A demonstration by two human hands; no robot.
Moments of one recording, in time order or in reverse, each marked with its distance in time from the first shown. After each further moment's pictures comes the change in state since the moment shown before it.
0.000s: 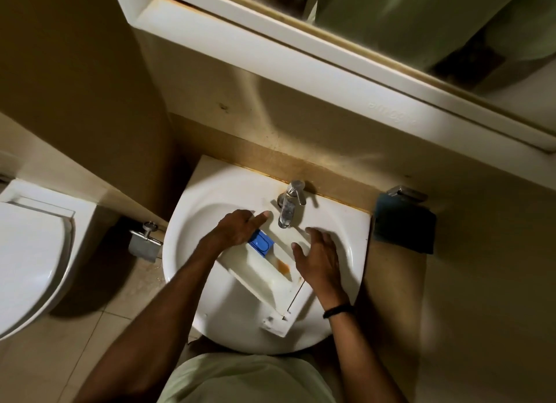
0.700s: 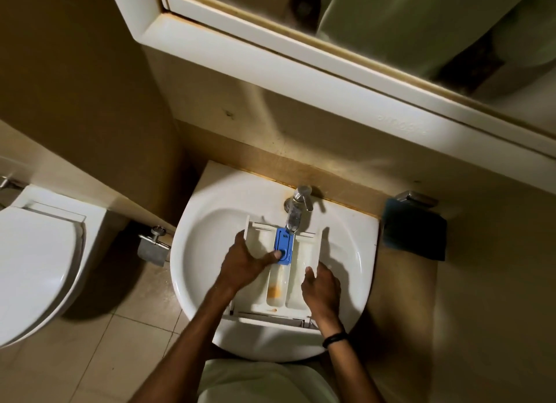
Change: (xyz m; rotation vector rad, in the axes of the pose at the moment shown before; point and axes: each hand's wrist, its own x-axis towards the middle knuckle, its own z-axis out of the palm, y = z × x) left_hand -0.064 -0.005 0.044 -0.398 0.223 -0.147; right_hand -0.026 0.020 0.042 0.179 0.010 0.307
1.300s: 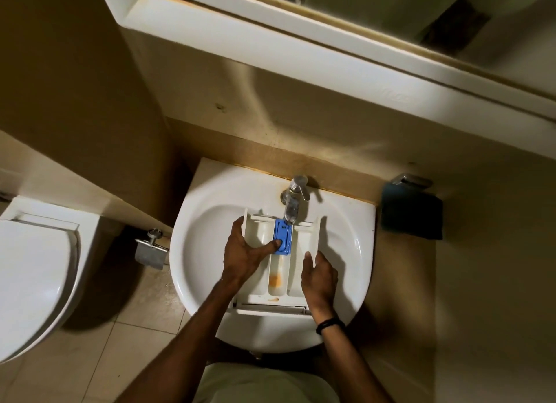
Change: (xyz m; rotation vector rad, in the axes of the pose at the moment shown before) left_hand 0.022 -0.021 0.014 -0.194 0.140 0.191; right_hand -0.008 -0.003 0.018 0.150 0.193 -0.069
